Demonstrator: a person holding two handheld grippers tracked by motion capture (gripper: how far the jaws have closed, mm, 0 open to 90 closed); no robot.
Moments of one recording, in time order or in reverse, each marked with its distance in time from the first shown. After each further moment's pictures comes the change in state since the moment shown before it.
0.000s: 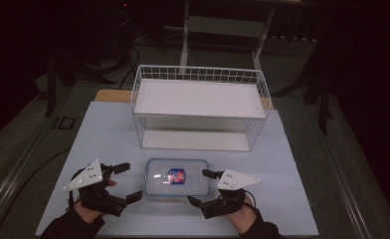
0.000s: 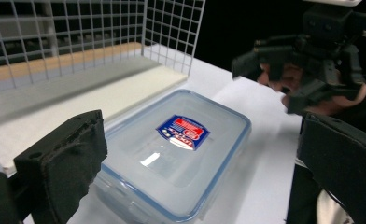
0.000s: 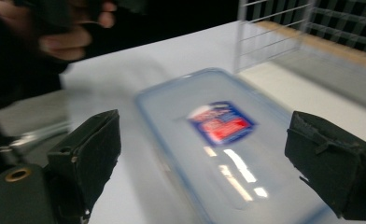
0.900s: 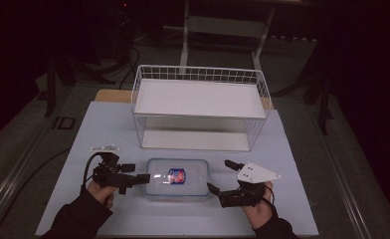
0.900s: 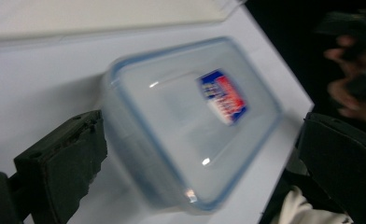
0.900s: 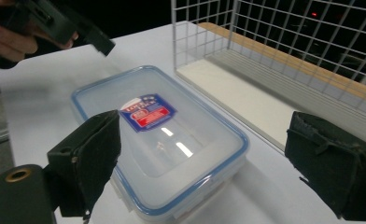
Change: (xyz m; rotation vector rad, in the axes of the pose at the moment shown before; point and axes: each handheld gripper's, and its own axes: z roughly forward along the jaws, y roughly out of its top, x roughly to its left) left arm 0.050 0.003 0.039 0.325 0.041 -0.509; right arm -0.024 0.004 -0.035 0.013 -0.187 0.008
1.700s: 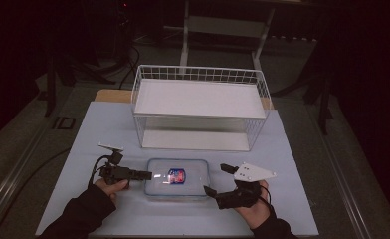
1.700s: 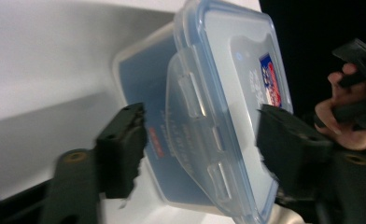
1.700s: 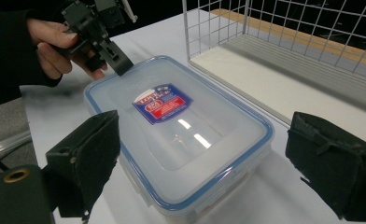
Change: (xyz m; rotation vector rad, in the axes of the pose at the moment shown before) left arm 0.056 -0.006 0.033 0.147 -0.173 -0.299; right arm 0.000 -0.007 0.009 0.035 0.074 0.071
